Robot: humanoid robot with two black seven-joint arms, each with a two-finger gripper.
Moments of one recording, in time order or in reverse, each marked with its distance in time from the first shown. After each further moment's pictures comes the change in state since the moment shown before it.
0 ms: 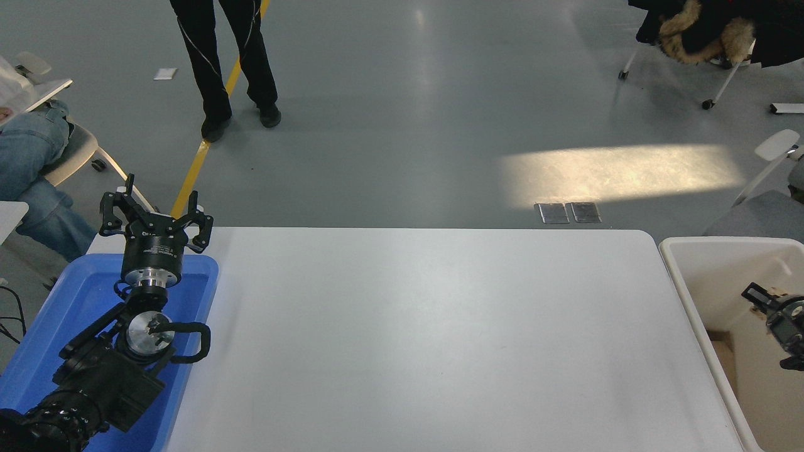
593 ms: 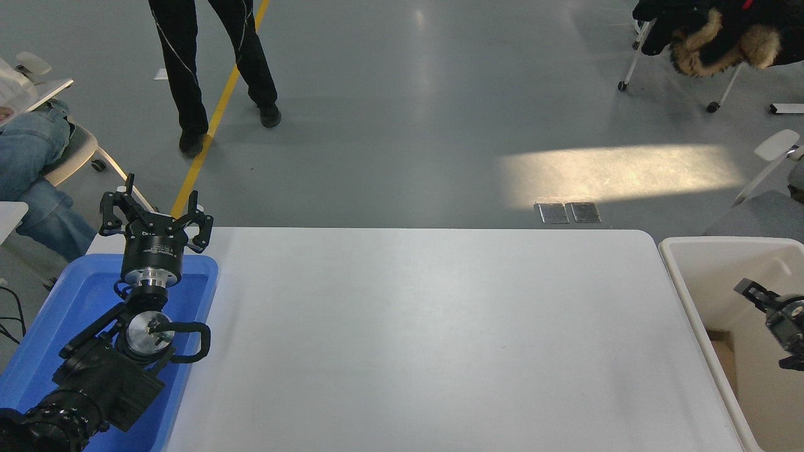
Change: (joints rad) left arm 0.000 0.000 0.000 0.000 0.001 -0.001 0.000; right arm 0.070 -0.053 0.003 0.110 0.004 0.005 0.012
